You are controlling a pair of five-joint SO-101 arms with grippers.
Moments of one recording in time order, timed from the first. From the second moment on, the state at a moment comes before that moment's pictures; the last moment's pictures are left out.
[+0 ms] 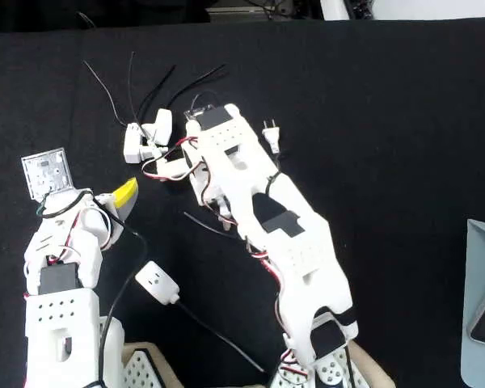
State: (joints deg) left arm -15.7 -66.9 77.7 34.1 4.4; right arm -28.6 41.5 -25.7 94.5 -9.1
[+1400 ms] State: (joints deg) left arm -15.7 -66.9 77.7 34.1 4.4; right arm -28.5 44.7 -25.7 94.5 -9.3
